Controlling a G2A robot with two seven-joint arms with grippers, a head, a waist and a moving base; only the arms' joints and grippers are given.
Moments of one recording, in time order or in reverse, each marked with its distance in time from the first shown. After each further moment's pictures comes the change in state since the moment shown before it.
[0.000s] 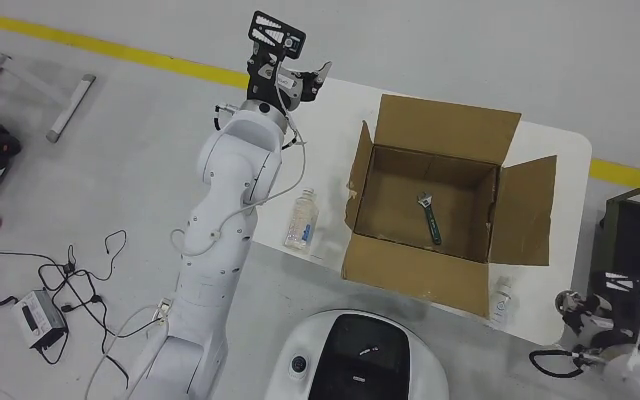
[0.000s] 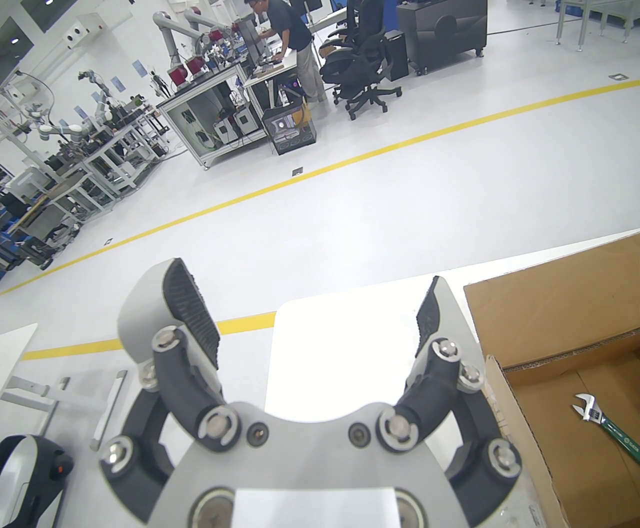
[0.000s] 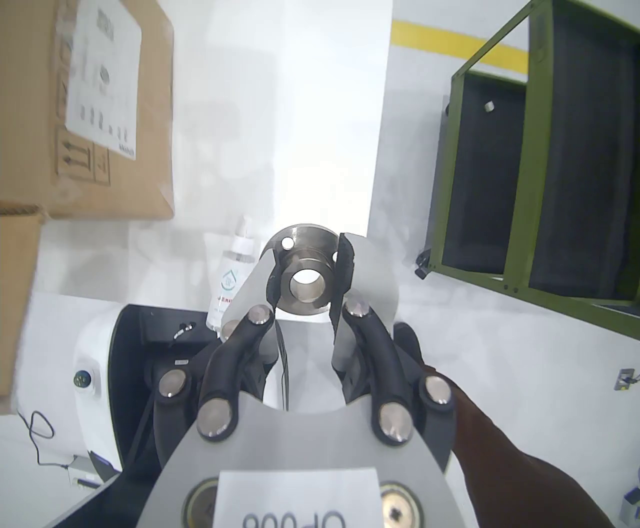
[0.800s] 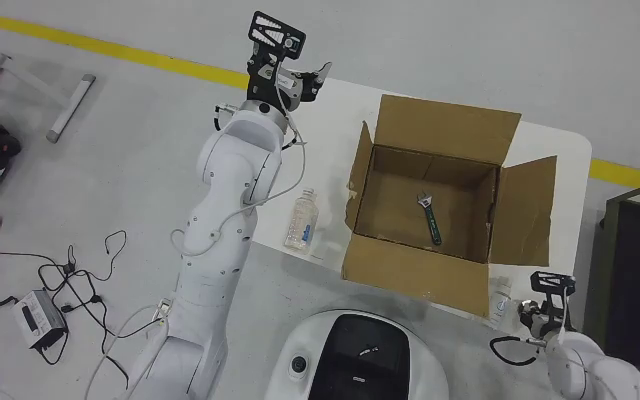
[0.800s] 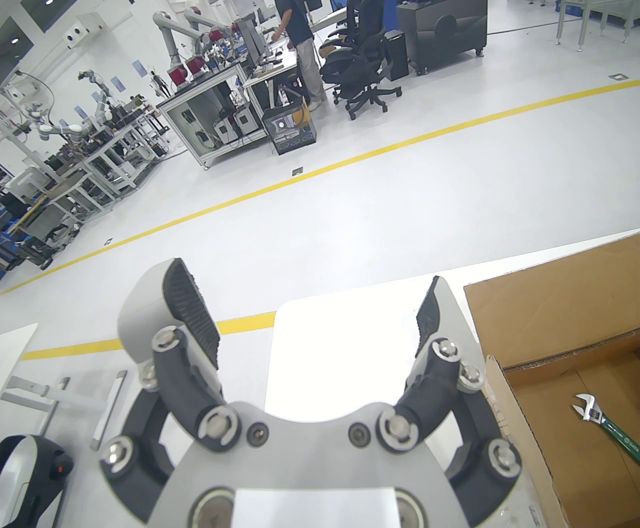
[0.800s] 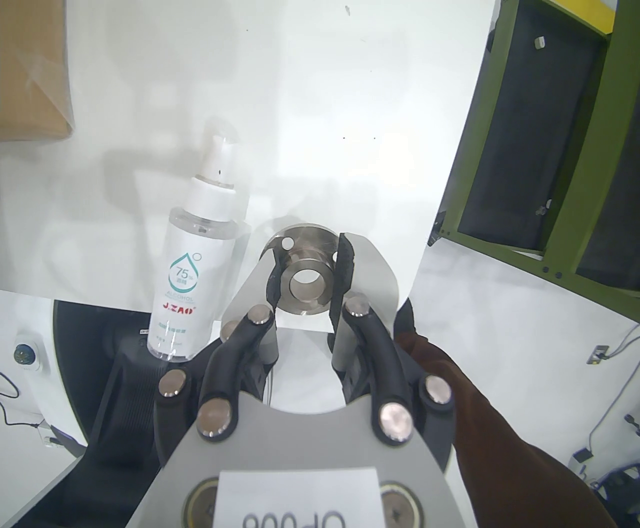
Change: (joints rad) left arm 0.000 0.000 0.000 0.000 0.000 0.000 0.000; right arm 0.181 0.012 -0.181 0.359 -0.187 -0.001 -0.038
